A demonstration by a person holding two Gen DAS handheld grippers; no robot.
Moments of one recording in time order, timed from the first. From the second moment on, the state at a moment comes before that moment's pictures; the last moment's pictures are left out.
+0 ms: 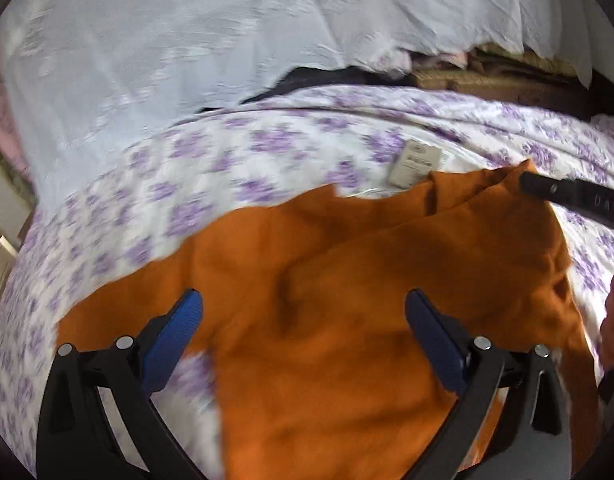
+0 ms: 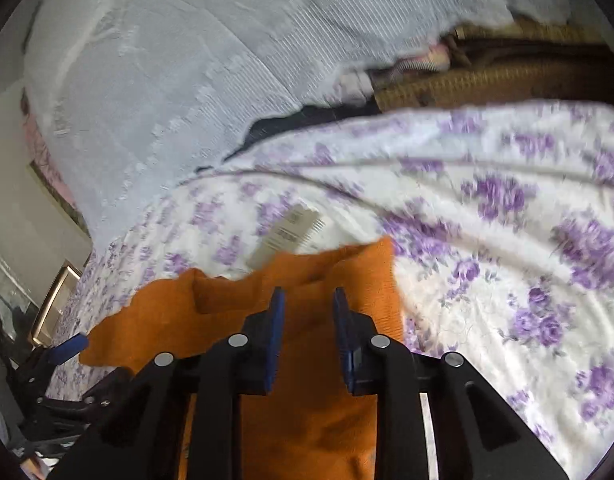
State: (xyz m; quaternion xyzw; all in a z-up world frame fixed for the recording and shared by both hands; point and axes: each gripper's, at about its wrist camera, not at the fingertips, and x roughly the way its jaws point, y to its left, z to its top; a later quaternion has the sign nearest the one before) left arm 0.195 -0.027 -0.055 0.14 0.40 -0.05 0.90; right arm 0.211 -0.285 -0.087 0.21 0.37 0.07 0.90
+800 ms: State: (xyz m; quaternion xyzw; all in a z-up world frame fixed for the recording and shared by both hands) left arm 0.197 0.029 -0.079 0.04 0.44 -0.06 0.89; right arm 0.143 -0.255 -0.100 0.09 0.37 0.09 0.92
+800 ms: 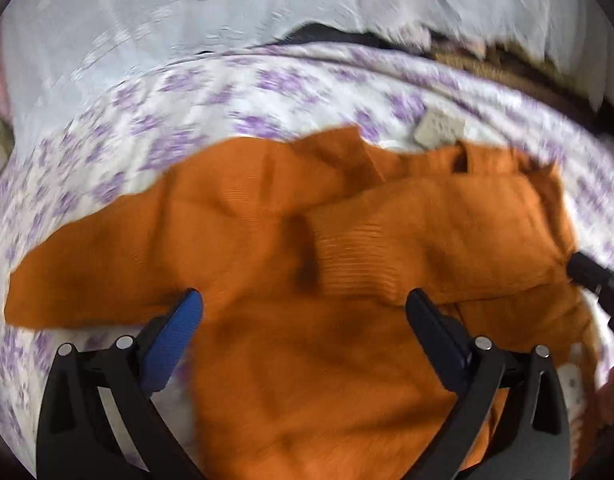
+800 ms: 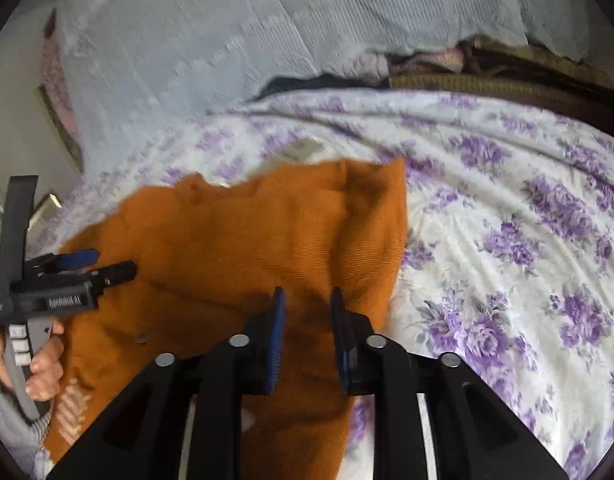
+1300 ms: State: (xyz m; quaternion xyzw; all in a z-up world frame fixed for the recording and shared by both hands) left arm 0.173 0.251 -0.097 -0.29 0.45 -0.03 0.84; right arm 0.102 -0.316 -0.100 0.23 0.30 0.02 0.93
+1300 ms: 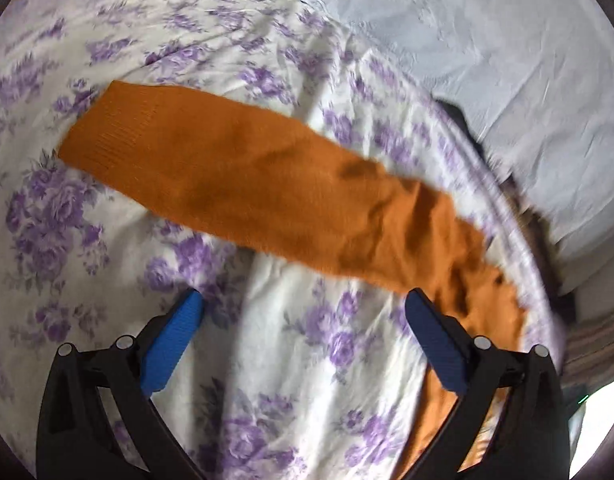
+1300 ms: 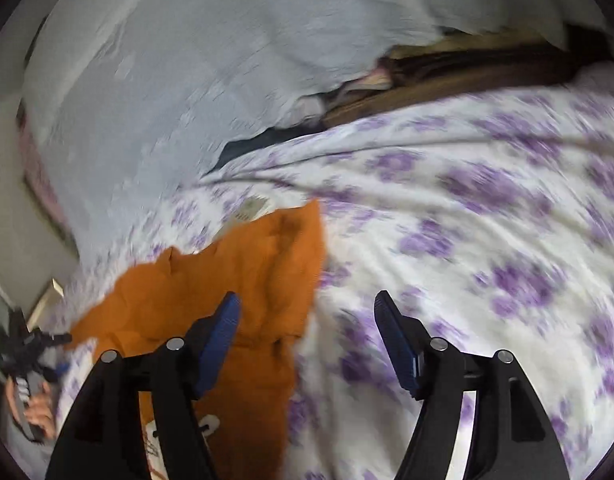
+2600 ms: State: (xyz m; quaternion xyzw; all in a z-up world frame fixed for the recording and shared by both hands) left arm 0.194 0.241 -0.057 -0.25 0.41 -0.01 0.88; right arm 0.110 -0.334 -0.130 0.29 0.34 0.03 0.89
